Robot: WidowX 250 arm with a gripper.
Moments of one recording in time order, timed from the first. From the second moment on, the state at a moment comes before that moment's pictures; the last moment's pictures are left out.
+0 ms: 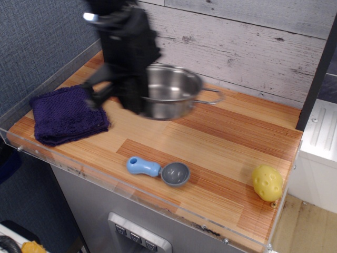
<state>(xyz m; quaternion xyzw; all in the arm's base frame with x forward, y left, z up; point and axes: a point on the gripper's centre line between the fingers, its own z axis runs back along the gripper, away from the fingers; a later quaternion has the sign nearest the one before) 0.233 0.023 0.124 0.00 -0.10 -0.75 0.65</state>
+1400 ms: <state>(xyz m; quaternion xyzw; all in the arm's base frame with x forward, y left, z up) 0.206 0.169 0.104 0.05 -0.03 -0.62 0.78</state>
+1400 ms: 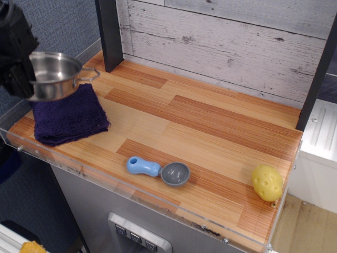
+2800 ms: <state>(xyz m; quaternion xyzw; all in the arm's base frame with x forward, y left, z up) 0.246 0.167 0.035 0.00 -0.04 -0.65 0.76</state>
